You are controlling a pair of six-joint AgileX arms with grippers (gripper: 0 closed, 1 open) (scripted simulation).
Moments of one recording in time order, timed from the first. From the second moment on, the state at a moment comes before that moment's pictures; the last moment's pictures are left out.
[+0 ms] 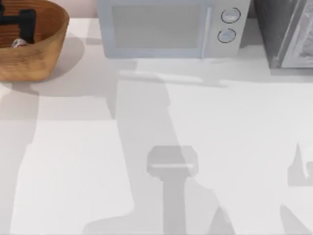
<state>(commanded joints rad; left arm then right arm) 0.11 2.52 2.40 -1.15 0.16 0.11 0.00 0.00 0.00 0.00 0.00 0.00</state>
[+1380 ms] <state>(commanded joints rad) 0.10 2.63 2.37 -1.02 0.16 0.09 0.00 0.00 0.00 0.00 0.00 0.00</state>
